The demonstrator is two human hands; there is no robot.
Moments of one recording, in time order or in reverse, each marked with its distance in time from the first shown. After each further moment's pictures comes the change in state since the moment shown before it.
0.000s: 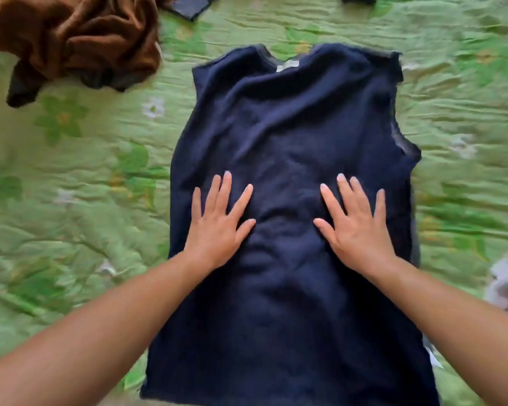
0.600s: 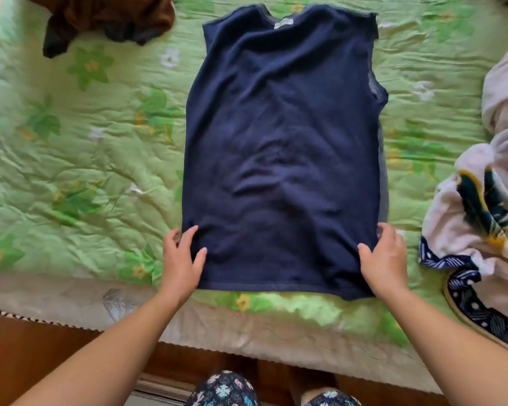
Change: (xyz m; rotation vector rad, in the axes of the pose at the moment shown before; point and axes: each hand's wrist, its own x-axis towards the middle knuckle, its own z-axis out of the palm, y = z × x) left_hand -0.252 -0.006 0.021 -0.692 -0.050 -0.527; right_hand -0.222 -0.006 -0.006 0.561 -0.074 0.734
